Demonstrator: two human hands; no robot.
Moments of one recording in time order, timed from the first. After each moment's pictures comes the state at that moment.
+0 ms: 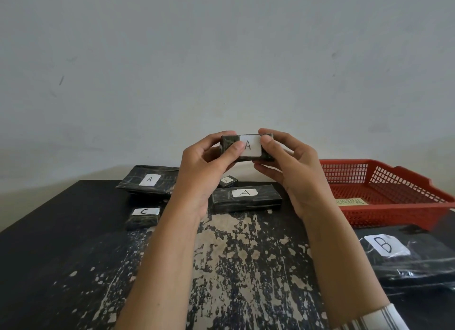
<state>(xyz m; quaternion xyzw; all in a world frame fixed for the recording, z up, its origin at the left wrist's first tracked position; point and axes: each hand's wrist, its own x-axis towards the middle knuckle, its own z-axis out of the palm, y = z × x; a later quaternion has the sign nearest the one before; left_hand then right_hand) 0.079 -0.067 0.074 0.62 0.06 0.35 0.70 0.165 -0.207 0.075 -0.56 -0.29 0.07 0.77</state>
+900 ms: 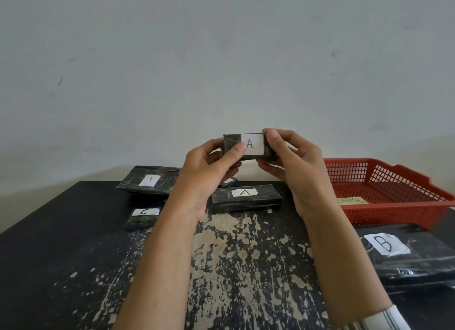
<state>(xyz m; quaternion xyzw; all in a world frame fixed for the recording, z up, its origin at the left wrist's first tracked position) 0.078 -0.067 0.074 0.65 0.06 0.30 0.70 0.161 -0.208 0.078 -0.57 -0.27 0.04 0.77</state>
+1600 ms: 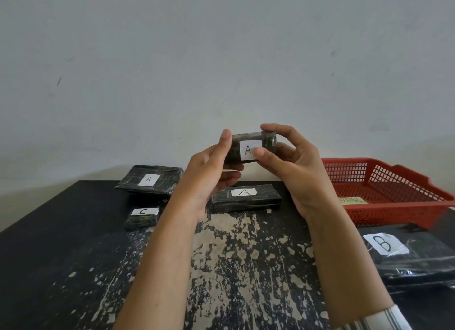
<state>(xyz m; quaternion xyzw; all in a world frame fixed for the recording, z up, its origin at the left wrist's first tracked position) 0.074 -0.071 0.076 0.68 0.10 0.25 0.68 0.165 -0.215 0.074 -0.59 -0.34 0.03 0.73</state>
